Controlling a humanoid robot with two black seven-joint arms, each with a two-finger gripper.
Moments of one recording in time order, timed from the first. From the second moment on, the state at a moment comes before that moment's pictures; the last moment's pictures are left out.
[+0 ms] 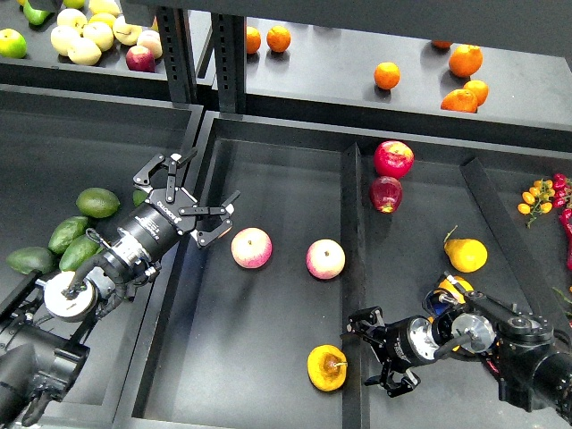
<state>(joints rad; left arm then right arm) -0.17 0.00 -1.45 -1.07 0.04 -0.49 0.39 0.74 -0.07 0.15 0.45 -0.19 0.58 -0.49</state>
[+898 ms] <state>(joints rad) -0.17 0.00 -1.42 -1.06 0.04 -0.49 0.39 0.82 -0.20 0.16 0.57 -0.04 0.58 -0.49</state>
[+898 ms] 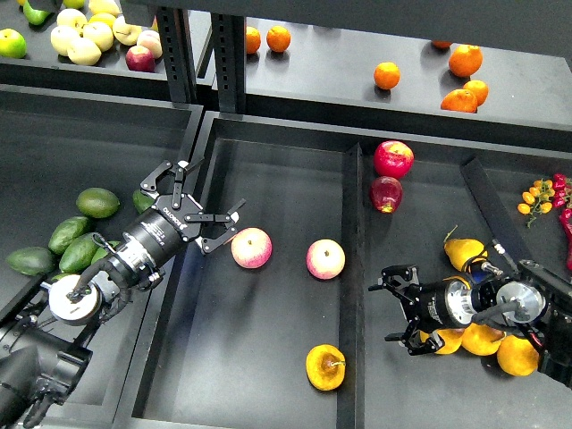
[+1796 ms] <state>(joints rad) -0.17 0.00 -1.42 -1.04 0.04 -0.49 0.39 0.72 -0.19 0.08 0.68 -0.06 0.58 -0.49</state>
